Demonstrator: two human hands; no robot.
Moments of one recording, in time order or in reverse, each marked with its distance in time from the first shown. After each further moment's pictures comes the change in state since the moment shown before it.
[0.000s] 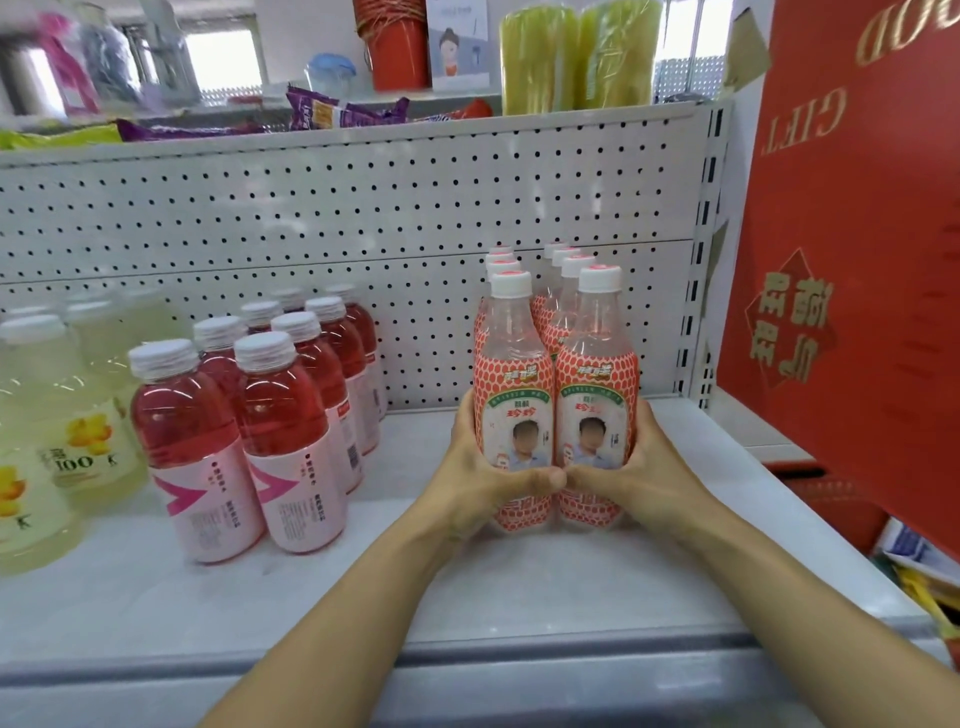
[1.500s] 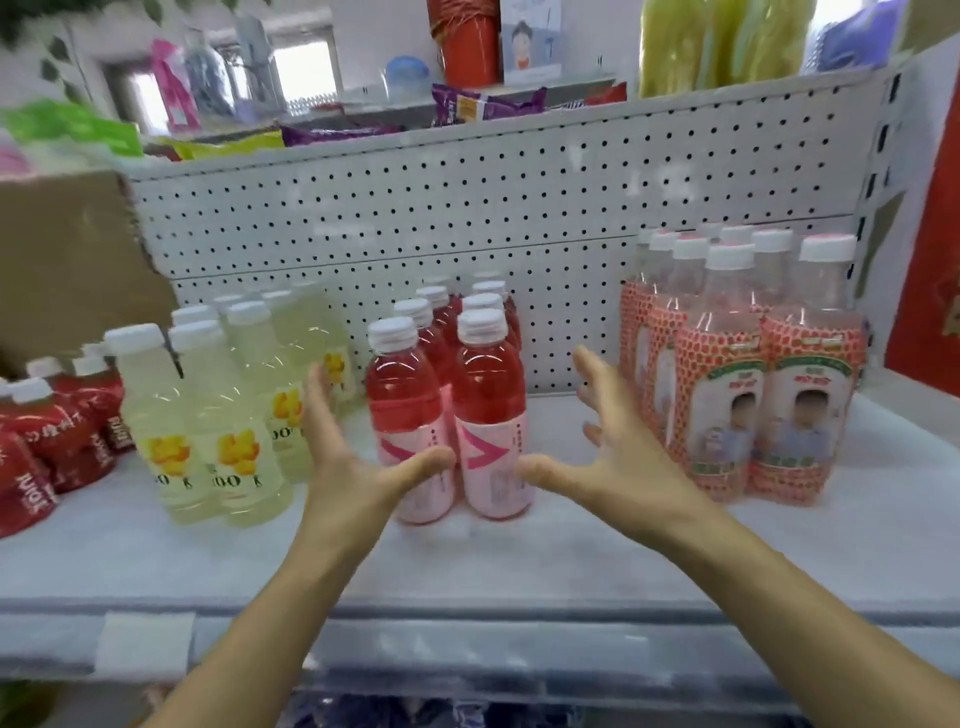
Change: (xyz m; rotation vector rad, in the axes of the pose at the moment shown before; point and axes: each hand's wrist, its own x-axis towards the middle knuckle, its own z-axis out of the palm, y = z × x) left_hand -0.131 0.048 -0.201 0.529 0.638 0.180; right_hand -0.033 -0.082 0.179 -0.222 -0.117 -0.171
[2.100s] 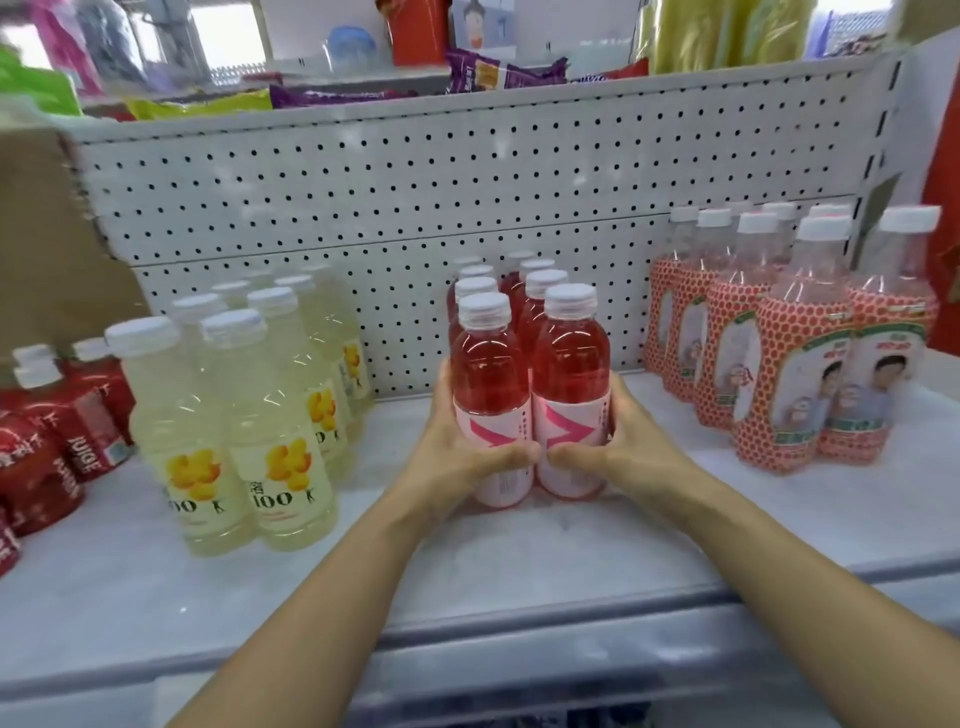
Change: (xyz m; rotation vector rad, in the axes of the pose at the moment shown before) left_hand 0.066 -0.063 0.014 -0.399 -0.621 -0.049; right_hand 0.045 0.010 0.070 0.163 0.082 0.146
